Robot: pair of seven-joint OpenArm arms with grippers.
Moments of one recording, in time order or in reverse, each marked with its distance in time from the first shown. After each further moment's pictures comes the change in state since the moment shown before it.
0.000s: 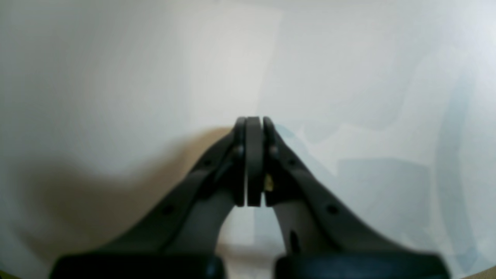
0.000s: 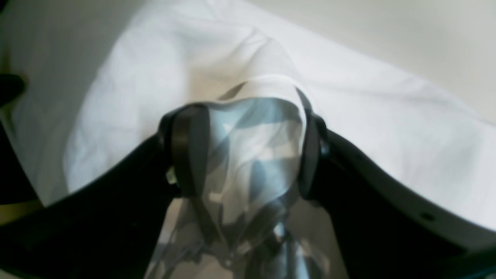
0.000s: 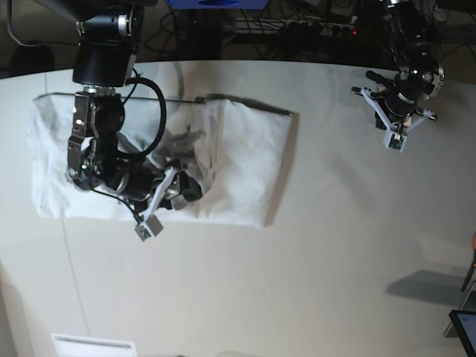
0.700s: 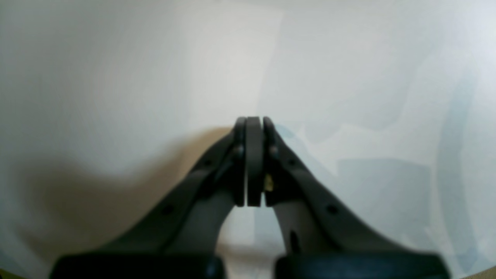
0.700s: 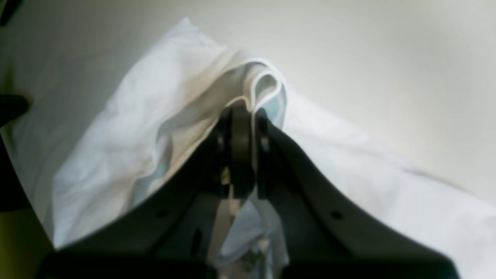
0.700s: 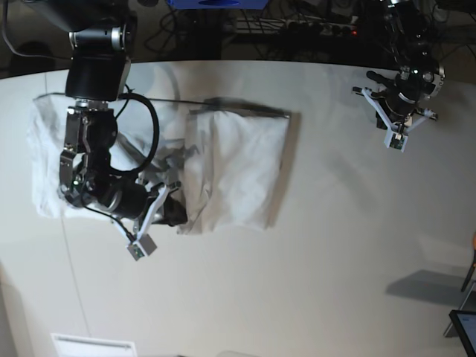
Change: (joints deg) left arm 0.0 0.0 -0.1 0.0 0.0 0.0 0.0; right arm 4.3 2.0 -0.7 -0.7 1.1 -0.2 0.6
